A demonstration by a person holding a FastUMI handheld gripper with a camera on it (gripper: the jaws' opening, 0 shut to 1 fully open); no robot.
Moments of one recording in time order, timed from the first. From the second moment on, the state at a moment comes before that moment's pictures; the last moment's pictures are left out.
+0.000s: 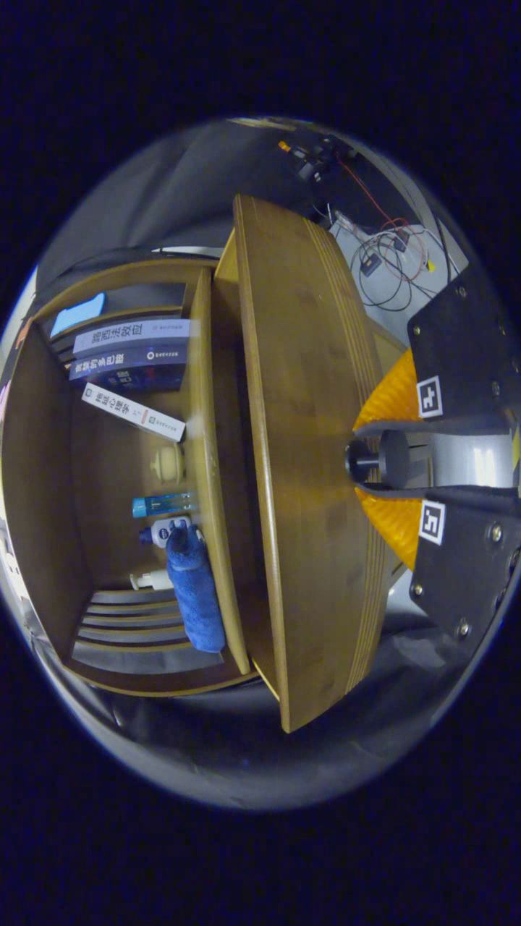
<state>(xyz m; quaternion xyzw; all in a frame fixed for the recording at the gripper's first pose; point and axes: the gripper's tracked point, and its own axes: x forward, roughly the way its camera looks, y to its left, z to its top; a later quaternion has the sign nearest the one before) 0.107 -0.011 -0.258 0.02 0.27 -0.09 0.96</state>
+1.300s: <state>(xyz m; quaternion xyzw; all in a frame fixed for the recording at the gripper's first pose) 0.065 0.014 -0.192 0.04 0.17 -0.08 0.98</state>
